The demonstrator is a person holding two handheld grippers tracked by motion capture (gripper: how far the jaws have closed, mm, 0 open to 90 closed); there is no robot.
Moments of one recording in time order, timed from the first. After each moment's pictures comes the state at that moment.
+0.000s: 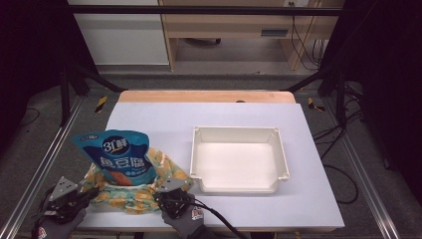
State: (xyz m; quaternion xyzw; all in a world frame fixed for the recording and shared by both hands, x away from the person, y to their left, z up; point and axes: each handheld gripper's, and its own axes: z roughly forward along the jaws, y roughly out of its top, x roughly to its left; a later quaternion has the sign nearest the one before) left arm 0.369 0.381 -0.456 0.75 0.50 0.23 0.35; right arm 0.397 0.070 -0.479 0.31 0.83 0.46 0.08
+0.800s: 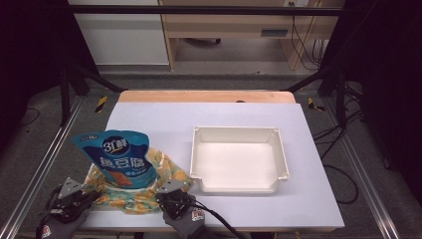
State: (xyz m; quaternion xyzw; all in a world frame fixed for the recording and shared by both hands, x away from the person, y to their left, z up) left arm 0.377 0.383 -0.473 0.77 0.51 0.22 0.32; right arm 0.398 0.070 -0.490 0.33 0.83 0.44 0.08
